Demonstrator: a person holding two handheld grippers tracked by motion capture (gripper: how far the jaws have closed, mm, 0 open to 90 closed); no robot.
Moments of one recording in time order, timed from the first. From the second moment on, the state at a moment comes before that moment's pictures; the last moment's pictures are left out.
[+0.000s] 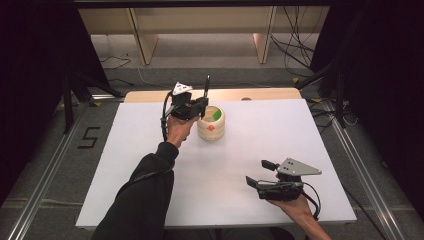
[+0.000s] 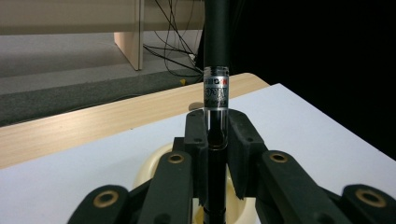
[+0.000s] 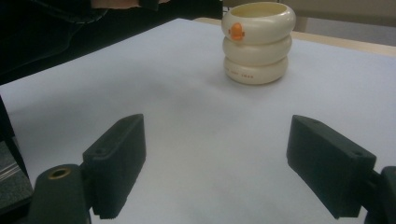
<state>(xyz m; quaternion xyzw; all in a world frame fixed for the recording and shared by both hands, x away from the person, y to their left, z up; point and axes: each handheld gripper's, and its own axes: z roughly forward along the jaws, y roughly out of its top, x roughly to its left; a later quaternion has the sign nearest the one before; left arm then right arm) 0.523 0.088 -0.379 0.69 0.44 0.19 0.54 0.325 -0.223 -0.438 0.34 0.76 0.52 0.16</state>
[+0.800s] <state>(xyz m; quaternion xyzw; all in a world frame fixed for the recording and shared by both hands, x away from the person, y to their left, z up) 0.543 0.069 -0.400 0.70 0.45 0.19 0.53 0.322 -0.219 -0.437 0.32 0.77 0.52 0.16</state>
